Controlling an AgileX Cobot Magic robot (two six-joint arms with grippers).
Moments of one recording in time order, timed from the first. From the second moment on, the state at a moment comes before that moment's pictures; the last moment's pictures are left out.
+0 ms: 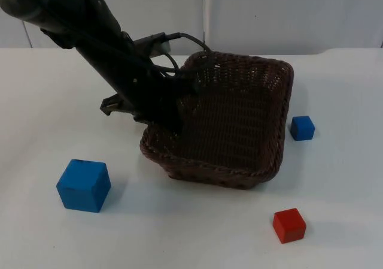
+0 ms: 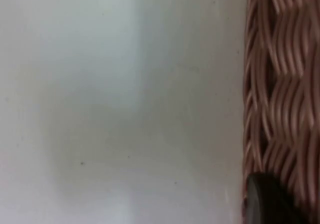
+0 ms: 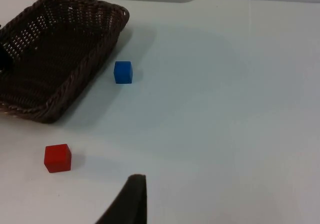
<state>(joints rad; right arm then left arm) 0.14 0.00 -0.52 -0.01 1.09 0.00 -0.30 2.30 -1.55 -0.65 0.68 0.34</state>
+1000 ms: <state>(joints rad) 0.14 0.00 -0.52 -0.01 1.09 0.00 -0.21 2.01 -1.55 -0.69 0.93 0.33</state>
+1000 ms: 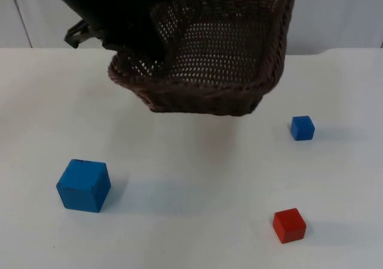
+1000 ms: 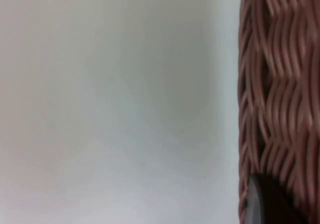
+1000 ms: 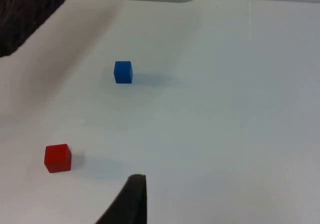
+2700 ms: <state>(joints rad) 0.14 0.36 -0.62 0.12 1.01 -0.17 -0.12 1.87 -1.55 -0.64 1.02 0.27</state>
